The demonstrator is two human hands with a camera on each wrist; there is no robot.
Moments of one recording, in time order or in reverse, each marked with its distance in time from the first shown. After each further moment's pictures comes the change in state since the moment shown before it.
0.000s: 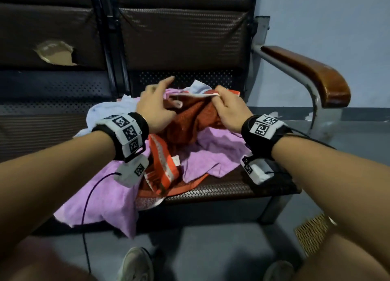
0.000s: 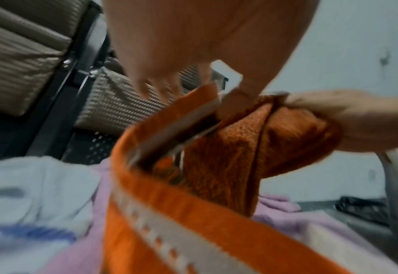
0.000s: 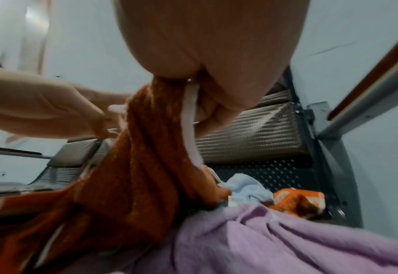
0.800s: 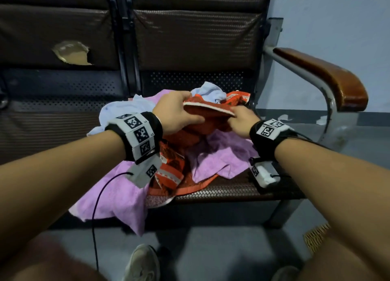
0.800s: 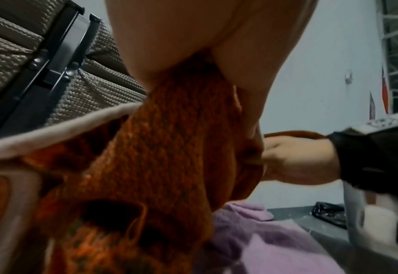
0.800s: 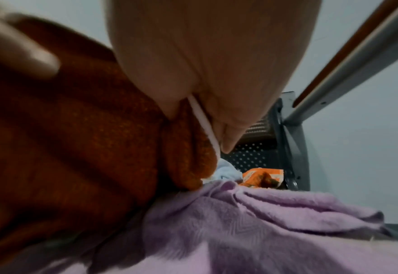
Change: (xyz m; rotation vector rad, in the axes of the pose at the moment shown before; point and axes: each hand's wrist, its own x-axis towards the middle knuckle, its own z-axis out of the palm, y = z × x) left_hand -0.009 0.010 -0.004 -0.045 -0.061 0.142; right_hand 0.003 0.023 0.012 -0.232 -0.248 0.267
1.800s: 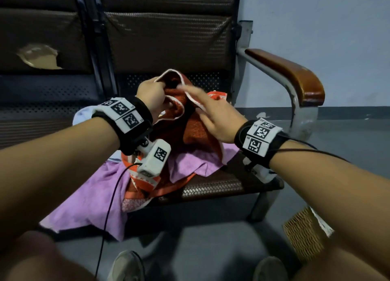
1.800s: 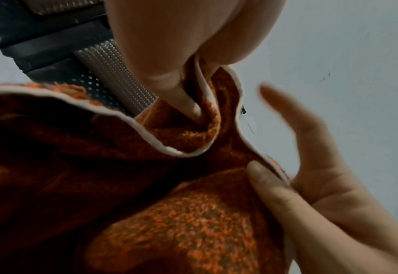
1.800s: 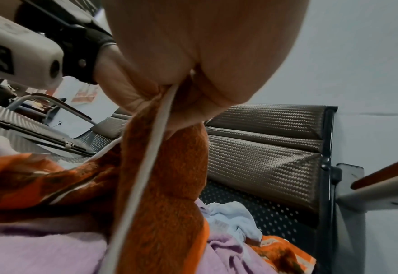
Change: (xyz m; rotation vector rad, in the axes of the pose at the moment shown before) left_hand 0.041 0.034 0.015 -0.866 0.250 -0.452; right_hand -0.052 -0.019 -0.034 -0.002 0.166 -0.562
